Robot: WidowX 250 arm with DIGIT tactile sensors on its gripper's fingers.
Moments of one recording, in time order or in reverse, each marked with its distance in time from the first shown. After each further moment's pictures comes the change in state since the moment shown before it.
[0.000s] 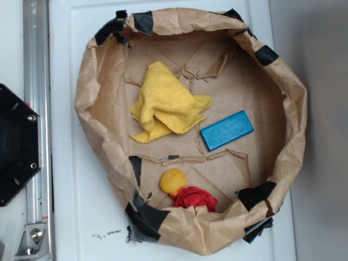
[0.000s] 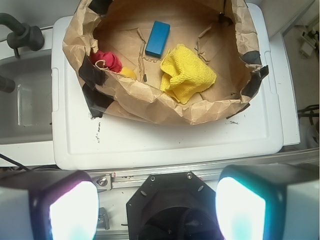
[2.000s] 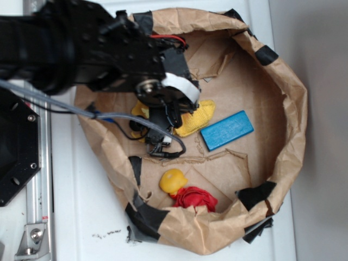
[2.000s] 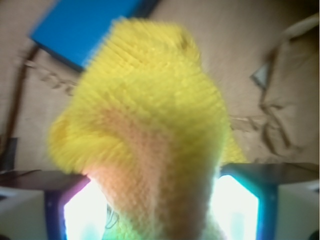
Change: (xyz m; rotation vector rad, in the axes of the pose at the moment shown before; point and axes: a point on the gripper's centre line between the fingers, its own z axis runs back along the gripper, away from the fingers) arm 0.110 0.048 -0.237 0.002 -0.052 -0.244
